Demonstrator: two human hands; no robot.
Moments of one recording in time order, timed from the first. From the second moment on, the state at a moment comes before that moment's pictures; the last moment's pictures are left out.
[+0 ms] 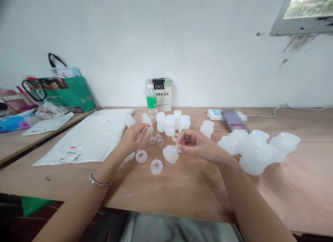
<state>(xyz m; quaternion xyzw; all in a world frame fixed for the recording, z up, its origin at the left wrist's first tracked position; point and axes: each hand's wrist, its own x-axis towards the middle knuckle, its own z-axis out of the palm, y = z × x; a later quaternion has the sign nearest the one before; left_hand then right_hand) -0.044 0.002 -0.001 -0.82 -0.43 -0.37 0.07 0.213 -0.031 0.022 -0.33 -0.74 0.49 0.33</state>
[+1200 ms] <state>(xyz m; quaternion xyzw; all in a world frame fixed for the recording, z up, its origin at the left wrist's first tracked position) -0.041 -0.002 0.005 -0.78 -0.44 -0.45 -0.04 0.197 -0.007 -0.011 -0.40 -0.70 0.42 0.41</state>
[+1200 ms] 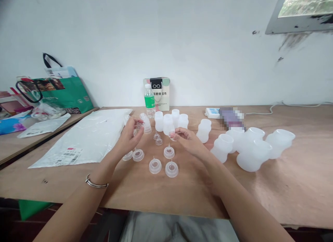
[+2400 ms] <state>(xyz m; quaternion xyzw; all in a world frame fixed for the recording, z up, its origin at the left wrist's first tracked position) -0.016 -0.024 -0.004 -0.82 -0.37 -0.43 -0.01 0.151 -0.021 -0.036 -0.23 -0.48 0.72 0.45</state>
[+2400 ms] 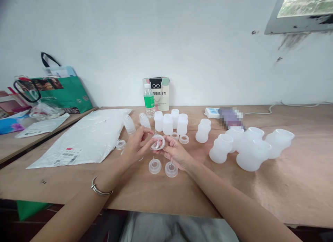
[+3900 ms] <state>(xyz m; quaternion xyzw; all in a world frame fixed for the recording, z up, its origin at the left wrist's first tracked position) -0.011 -0.028 -0.011 -0.81 -0.31 -0.49 0.00 0.151 -0.023 -0.033 -0.28 -0.52 0.66 0.48</state>
